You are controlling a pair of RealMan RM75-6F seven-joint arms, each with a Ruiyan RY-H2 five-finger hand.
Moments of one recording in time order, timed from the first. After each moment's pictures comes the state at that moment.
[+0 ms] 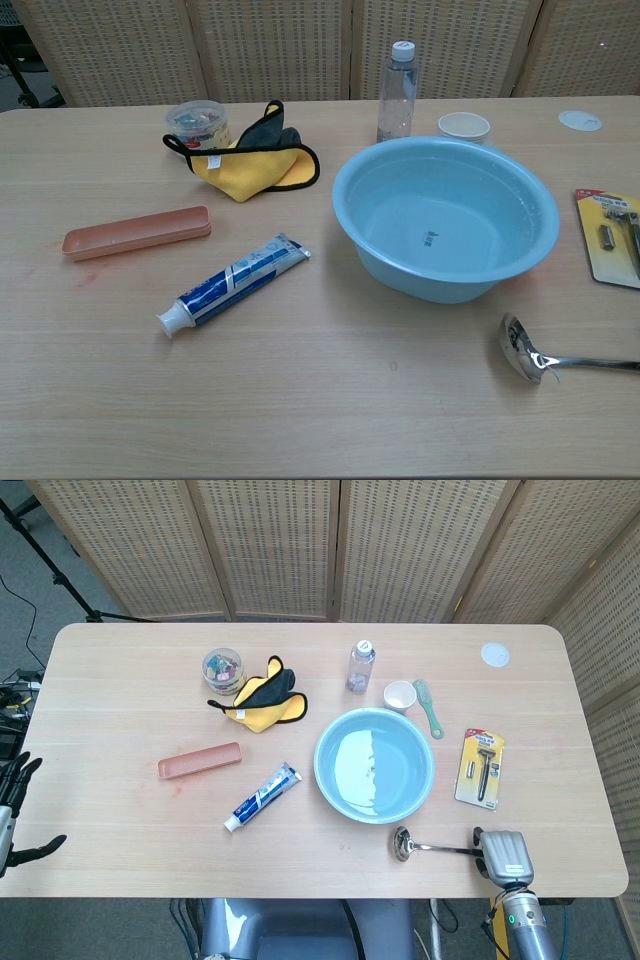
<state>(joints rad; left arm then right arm) -0.05 -0.99 -0.02 -1.77 1.51 1.50 -0.04 0.16 -1.56 0.01 -1.35 -1.27 1.19 -0.48</state>
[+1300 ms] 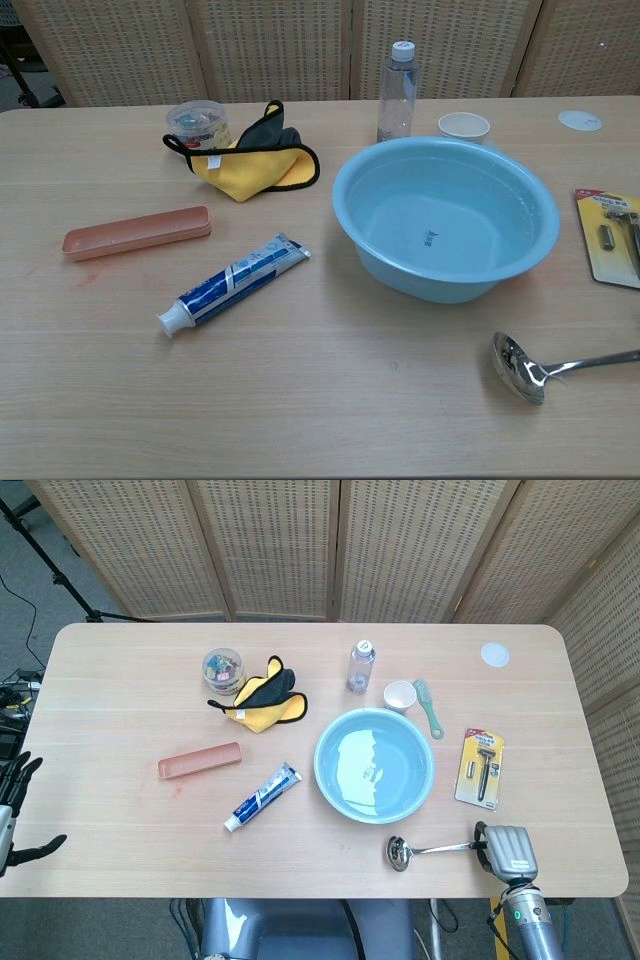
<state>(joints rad) -0.05 -0.99 -0.02 -1.77 1.51 1.50 -0.05 0.17 -1.52 0.02 -1.36 -1.29 1.20 -0.35</state>
